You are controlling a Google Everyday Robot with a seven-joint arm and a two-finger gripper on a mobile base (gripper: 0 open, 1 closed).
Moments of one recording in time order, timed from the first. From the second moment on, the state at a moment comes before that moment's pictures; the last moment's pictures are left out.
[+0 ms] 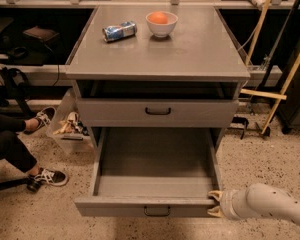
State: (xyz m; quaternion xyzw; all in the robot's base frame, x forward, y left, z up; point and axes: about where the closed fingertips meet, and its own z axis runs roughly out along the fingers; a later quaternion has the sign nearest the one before) arm 0.452 -0.250 0.402 -0.62 0.74 0.05 0.24
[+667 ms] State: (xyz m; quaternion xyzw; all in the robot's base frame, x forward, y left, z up) arm 0.452 -0.249 0.402 -0.62 0.74 0.05 0.24
